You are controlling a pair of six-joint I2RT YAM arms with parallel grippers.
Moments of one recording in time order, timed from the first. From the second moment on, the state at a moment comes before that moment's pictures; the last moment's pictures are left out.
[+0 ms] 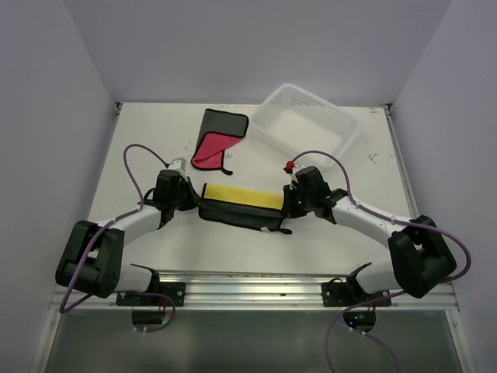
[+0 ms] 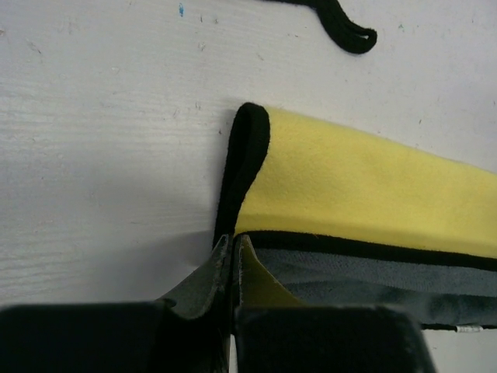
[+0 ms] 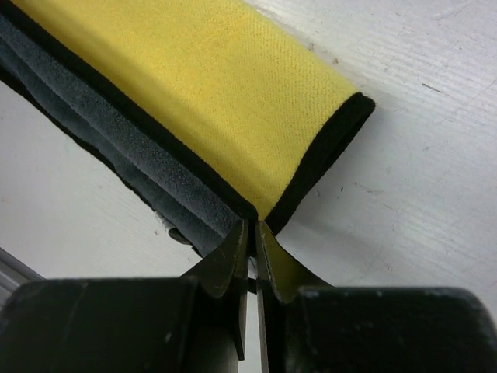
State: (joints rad) left arm -0.25 1.36 0.51 0.12 0.10 -0.49; right arm 0.56 1.38 0.73 -0.23 -0.15 0.35
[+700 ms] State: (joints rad) left arm -0.24 1.31 0.44 0.13 0.09 -0.50; right arm 0.58 1.29 0.65 -0.23 -0.14 0.37
